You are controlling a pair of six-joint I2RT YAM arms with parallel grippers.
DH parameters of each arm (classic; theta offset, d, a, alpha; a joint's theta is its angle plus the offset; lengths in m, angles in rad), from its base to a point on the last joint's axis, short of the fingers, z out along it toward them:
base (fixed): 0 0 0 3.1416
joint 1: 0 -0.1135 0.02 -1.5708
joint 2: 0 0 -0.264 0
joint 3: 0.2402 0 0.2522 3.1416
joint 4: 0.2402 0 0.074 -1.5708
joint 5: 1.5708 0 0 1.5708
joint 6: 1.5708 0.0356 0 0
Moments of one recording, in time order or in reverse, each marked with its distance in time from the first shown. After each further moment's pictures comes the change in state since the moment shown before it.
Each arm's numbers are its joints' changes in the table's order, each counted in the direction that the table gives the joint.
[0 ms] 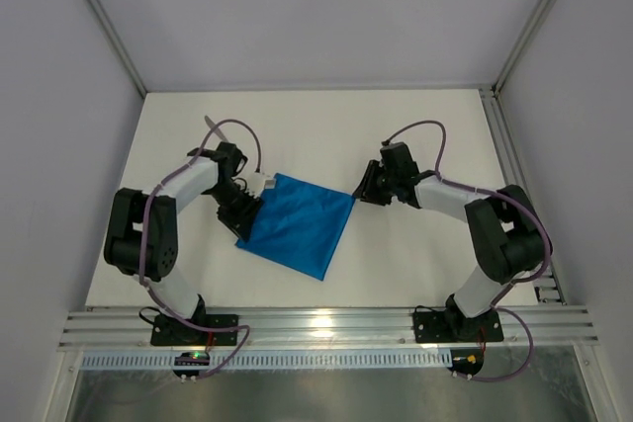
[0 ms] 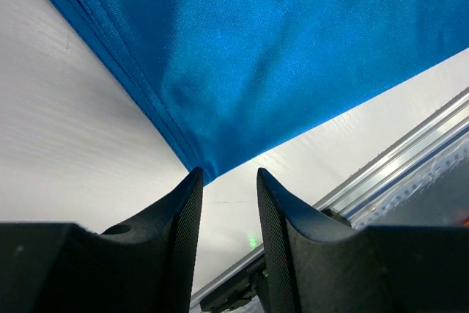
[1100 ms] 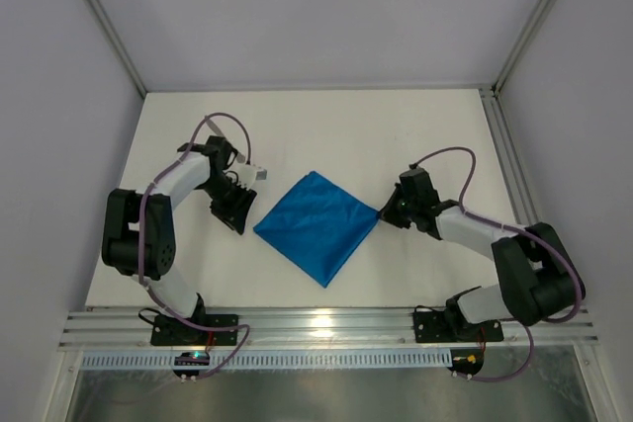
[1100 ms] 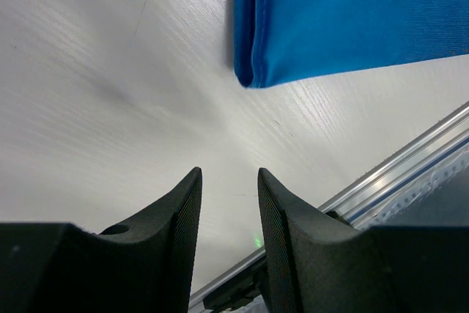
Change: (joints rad) left arm -0.066 0.003 0.035 0.013 -0.008 -0.002; right arm 0.026 0.211 -0.265 -0.042 0.092 0.105
